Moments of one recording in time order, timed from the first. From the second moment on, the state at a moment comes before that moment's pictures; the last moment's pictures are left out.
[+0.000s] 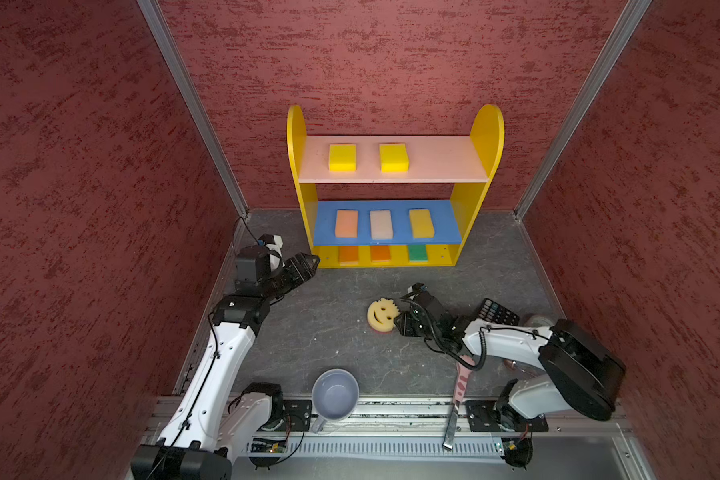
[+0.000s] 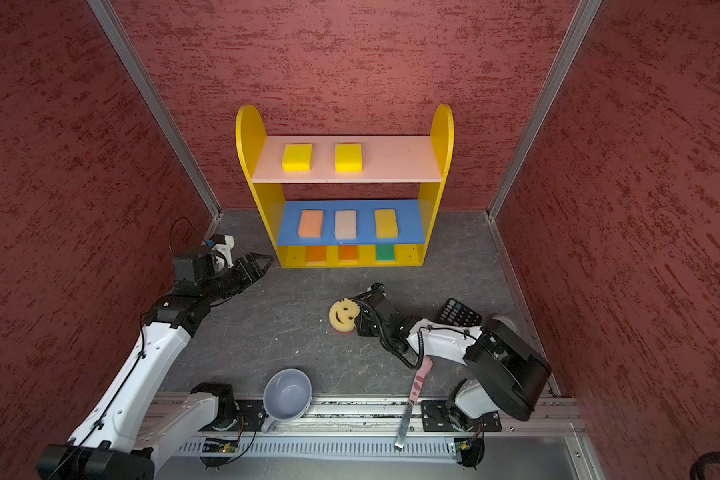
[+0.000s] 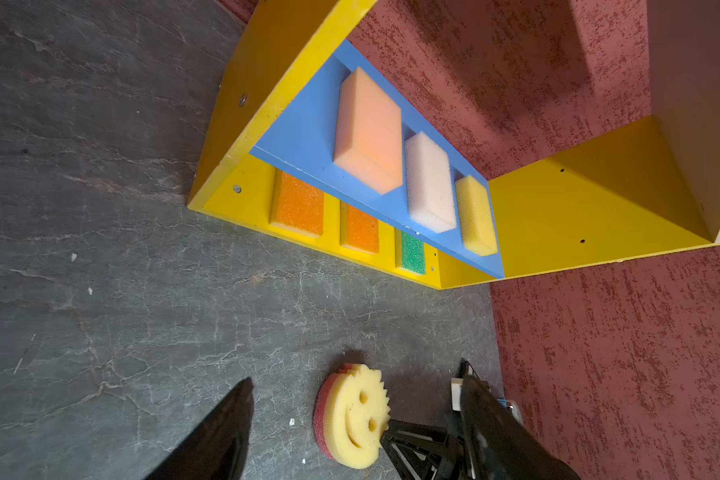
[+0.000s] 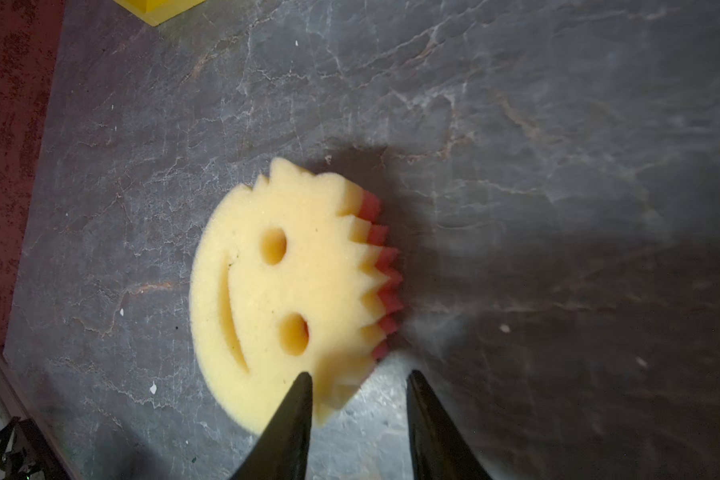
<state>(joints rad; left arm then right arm) -0.07 0.95 0.88 -0.47 0.39 -0.69 0.82 1.50 0.60 0.10 -0.02 0.84</state>
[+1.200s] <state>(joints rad) -0.07 0.95 0.88 -0.47 0.38 -0.66 0.59 1.27 1.66 -0.58 0.23 0.39</state>
